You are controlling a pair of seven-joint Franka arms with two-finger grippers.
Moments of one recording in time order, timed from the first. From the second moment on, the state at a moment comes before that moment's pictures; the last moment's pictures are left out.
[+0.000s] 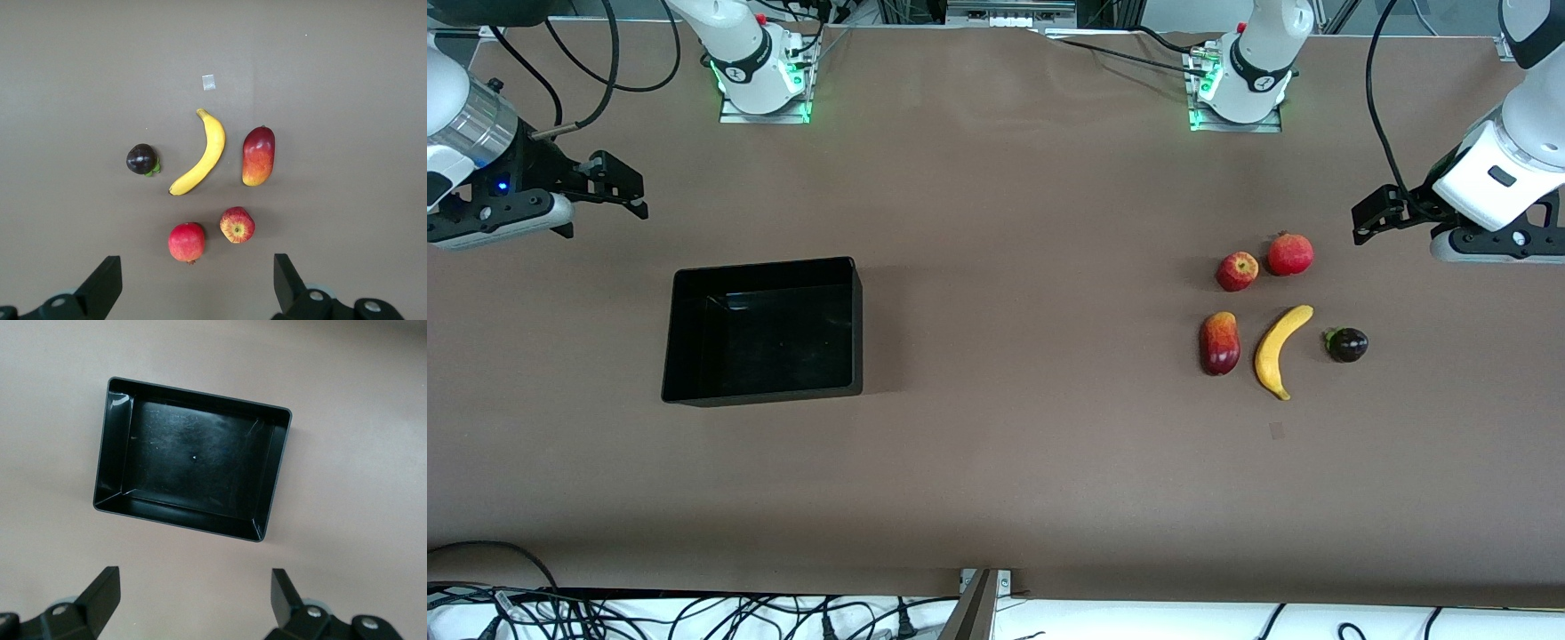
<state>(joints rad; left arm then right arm) 0.00 -0.01 -0.07 -1.69 0.04 1.66 -0.07 0.15 -0.03 -0.06 -1.72 0.03 1.68 -0.19</state>
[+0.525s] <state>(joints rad) 0.00 -0.01 -0.07 -1.69 0.04 1.65 -0.07 0.15 0.04 -0.08 -1.73 -0.01 1.72 -0.19</state>
